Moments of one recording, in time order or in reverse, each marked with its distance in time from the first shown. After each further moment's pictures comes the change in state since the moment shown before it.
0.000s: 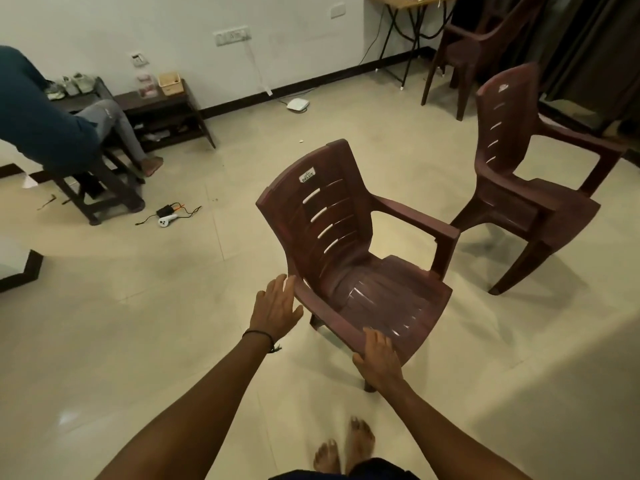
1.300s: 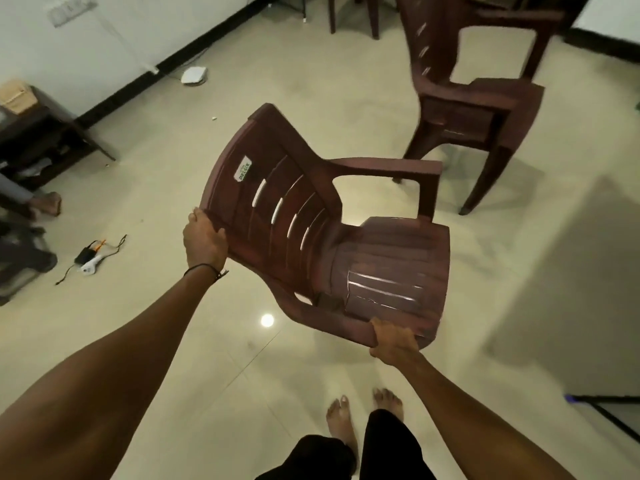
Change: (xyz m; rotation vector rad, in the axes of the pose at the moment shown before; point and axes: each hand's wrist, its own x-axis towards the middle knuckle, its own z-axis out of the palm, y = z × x) left_hand 0.247 -0.045 0.003 -0.172 0.195 -0.180; right_hand 0.098 0.067 0.071 -0.091 -0.151 0.217
